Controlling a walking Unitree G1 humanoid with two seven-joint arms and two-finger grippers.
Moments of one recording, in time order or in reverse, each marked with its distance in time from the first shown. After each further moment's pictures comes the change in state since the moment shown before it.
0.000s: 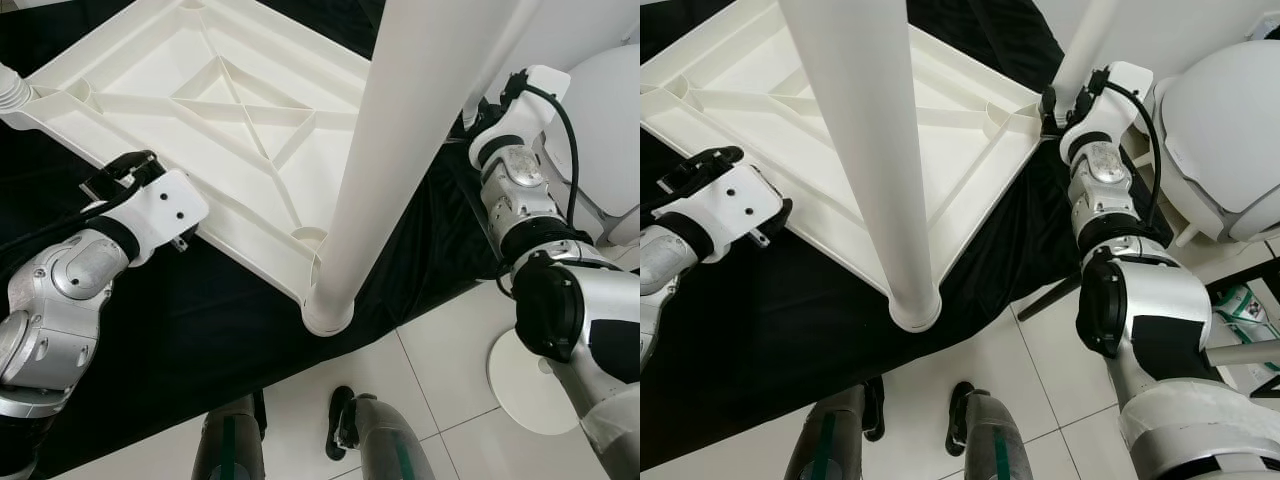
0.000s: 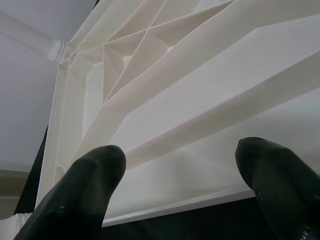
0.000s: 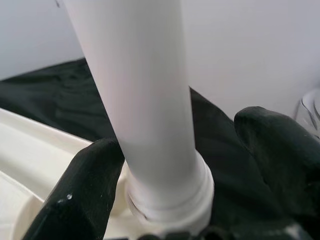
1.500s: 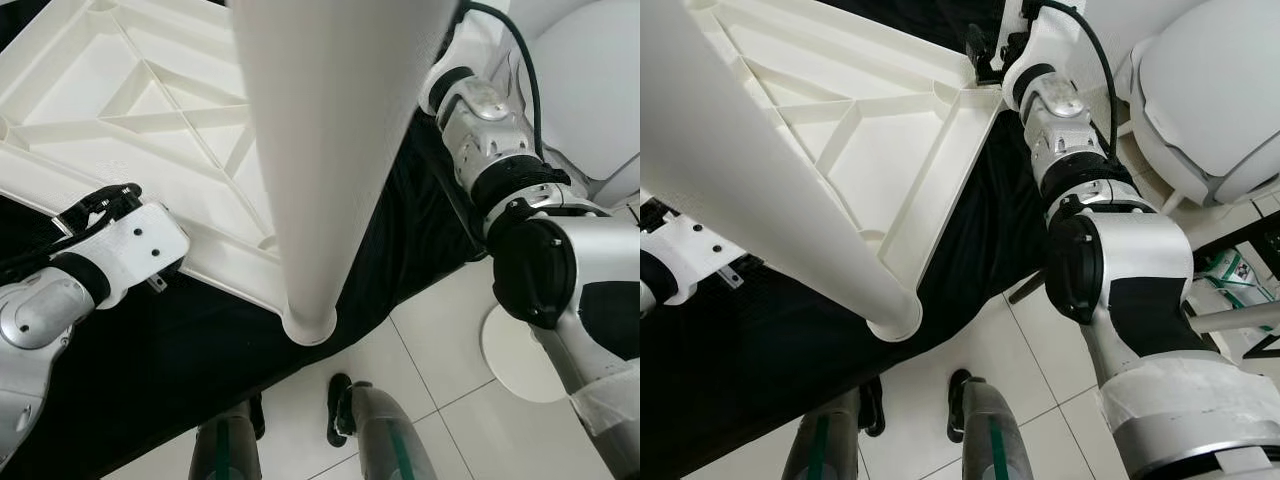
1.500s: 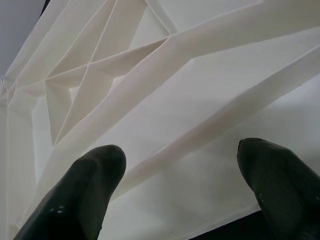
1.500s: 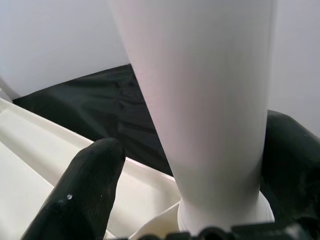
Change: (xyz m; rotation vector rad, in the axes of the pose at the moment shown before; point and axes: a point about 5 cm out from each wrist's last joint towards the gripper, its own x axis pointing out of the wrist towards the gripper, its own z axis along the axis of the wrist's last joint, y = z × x) left arm -0.037 -0.005 0.001 -0.036 0.006 -0.085; right arm 0.020 0.082 0.048 0.000 -0.036 0.291
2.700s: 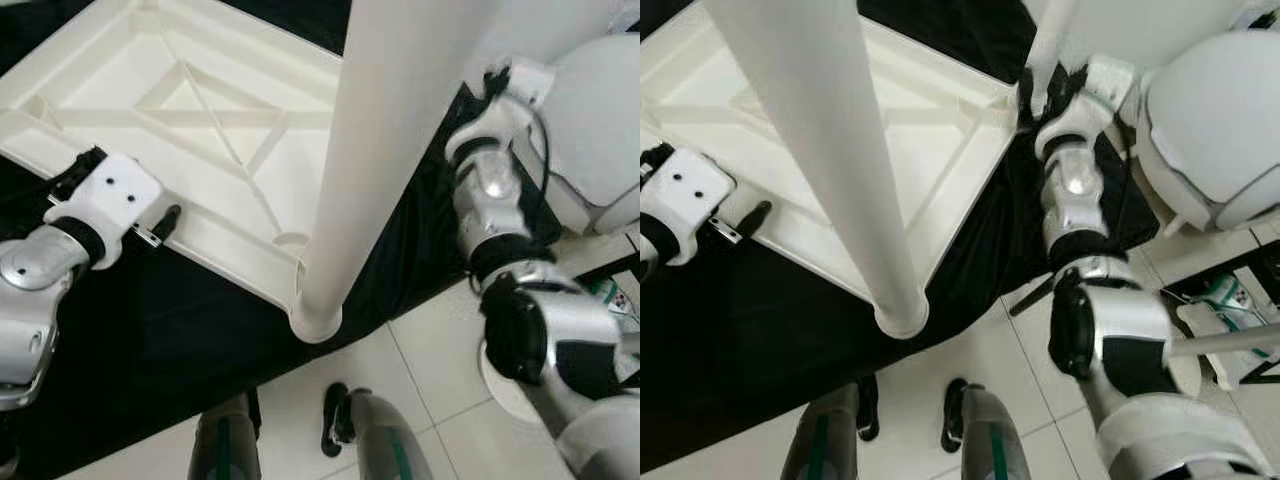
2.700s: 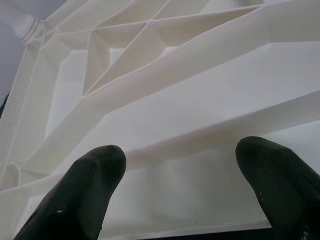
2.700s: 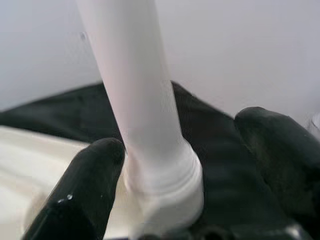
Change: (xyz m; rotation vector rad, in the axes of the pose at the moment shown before) left arm 0.027 0.033 -0.022 -0.172 0.000 0.121; right arm -0.064 -0.036 -0.072 0.025 -0.115 -0.287
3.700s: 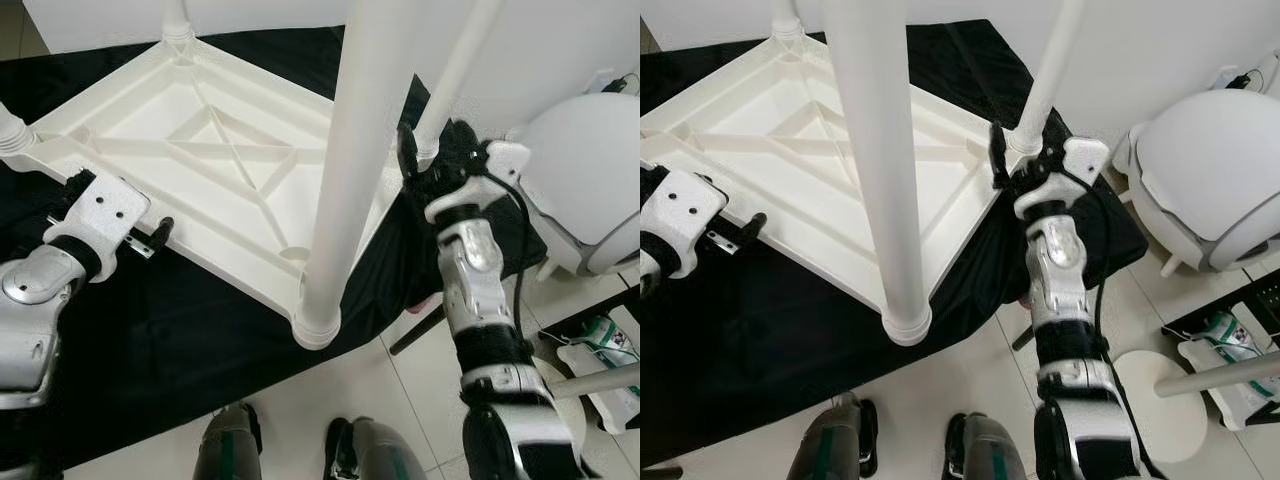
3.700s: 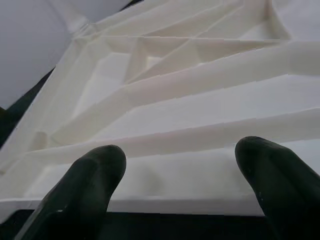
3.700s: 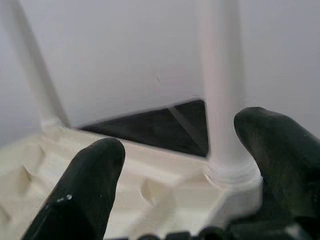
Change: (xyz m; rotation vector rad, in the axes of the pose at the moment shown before) left arm 0.013 -0.010 -0.031 -0.210 -0.056 0.014; right arm -0.072 0.011 -0.014 0.022 -0.025 0.107
